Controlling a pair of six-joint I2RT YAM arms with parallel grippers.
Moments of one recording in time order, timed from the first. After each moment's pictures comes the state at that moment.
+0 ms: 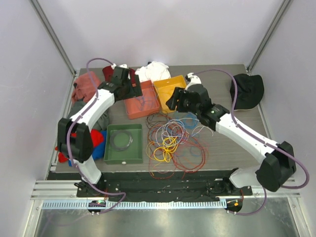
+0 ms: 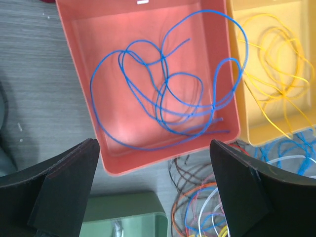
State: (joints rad) left arm -0.33 1.76 1.50 -0.54 -0.09 -0.45; right arm 0.63 1.38 1.15 -0.22 0.06 0.56
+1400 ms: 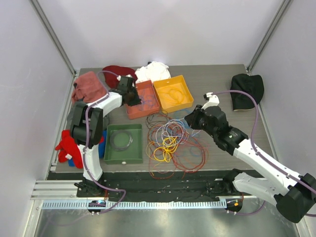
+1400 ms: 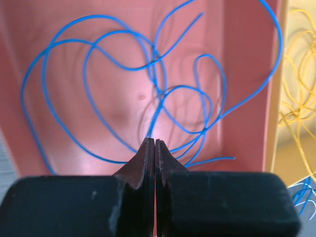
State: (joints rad) left arm -0.31 1.98 1.41 -0.25 0.06 -0.61; right arm 0.63 0.97 0.76 -0.21 0.16 0.61
